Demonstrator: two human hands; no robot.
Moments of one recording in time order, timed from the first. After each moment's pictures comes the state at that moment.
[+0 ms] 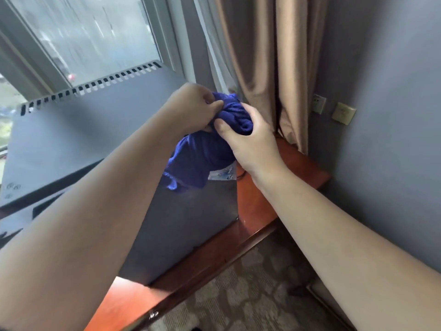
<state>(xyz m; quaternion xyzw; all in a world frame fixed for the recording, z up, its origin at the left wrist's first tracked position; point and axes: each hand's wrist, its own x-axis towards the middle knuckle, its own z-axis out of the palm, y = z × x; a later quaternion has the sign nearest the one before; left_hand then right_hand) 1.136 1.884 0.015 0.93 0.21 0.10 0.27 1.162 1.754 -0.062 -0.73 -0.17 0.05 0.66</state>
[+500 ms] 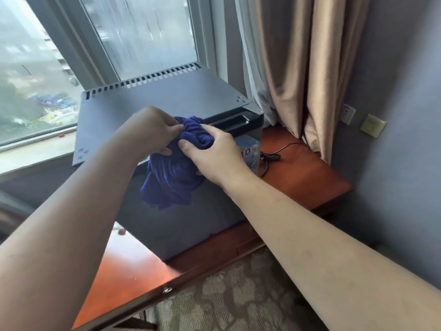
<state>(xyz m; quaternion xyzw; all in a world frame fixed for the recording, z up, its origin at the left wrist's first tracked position) 0.996 1.935 0.022 0.89 0.37 0.08 0.27 1.061 1.812 -0.047 -0.73 -0.27 0.19 0.60</state>
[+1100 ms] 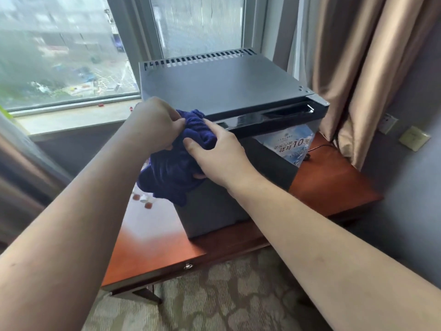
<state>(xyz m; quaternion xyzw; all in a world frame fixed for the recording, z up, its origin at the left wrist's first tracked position) 0.884 1.980 0.012 0.89 0.39 0.13 0.19 0.969 1.860 -0.051 -0.71 -0.34 0.25 0.56</state>
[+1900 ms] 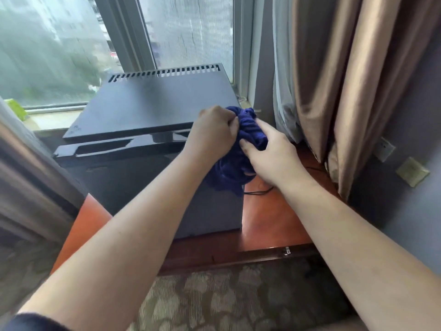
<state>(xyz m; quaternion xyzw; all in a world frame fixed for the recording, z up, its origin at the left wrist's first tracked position) 1.130 1.828 -0.019 0.90 0.32 0.27 0.15 1.217 1.705 -0.042 -0.75 -0.41 0.14 0.50</state>
